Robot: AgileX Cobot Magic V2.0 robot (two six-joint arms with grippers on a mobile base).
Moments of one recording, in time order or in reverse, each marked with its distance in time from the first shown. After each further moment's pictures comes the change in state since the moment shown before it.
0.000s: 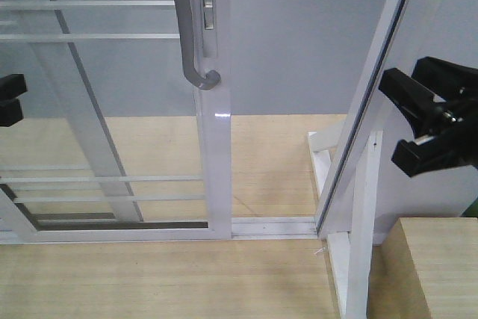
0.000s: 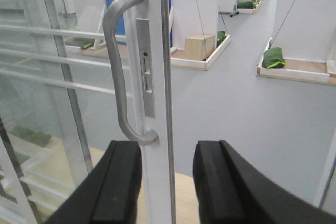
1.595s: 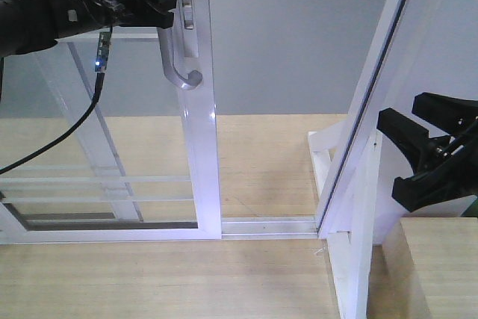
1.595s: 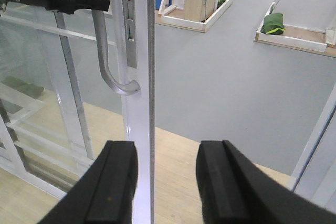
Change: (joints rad) left arm -0.192 0.939 -0.785 -0.972 0.003 1.118; right arm 0.000 -0.012 0.007 -0.025 0.138 -0.046
